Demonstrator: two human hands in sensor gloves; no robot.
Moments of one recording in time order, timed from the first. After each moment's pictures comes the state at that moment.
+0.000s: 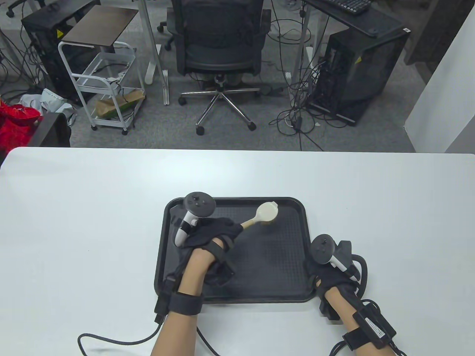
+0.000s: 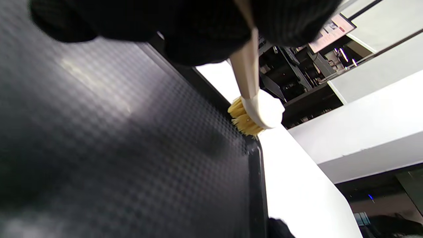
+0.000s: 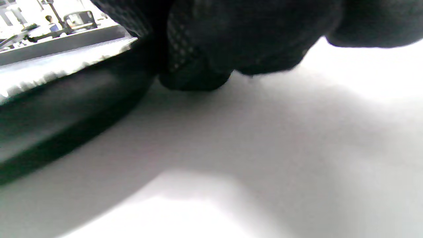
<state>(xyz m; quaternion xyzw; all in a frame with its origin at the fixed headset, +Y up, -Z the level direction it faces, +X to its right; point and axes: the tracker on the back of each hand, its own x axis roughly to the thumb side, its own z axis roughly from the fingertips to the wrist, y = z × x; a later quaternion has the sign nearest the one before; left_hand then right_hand) -0.097 -0.684 -0.369 -0.23 0.02 0.38 0.89 0.211 -0.770 -0.331 -0.03 0.14 0.98 0.10</state>
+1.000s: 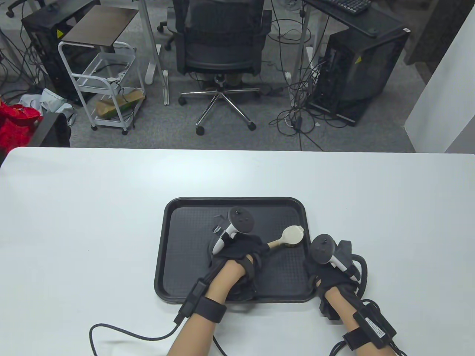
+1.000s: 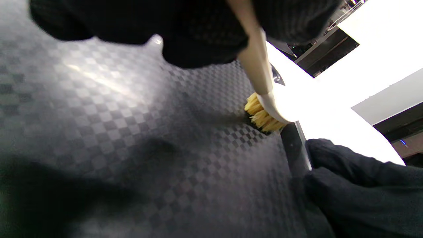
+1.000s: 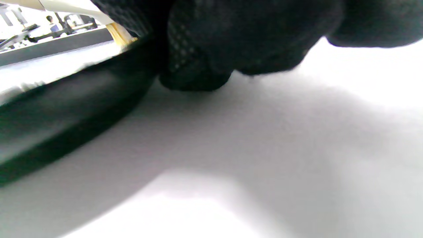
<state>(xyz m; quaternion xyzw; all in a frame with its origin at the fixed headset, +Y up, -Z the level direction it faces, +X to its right) -0.040 -0.720 -0.363 -0.27 -0.02 0.28 0.92 0.211 -0.771 -0.332 -0.03 0.14 0.98 0.10</state>
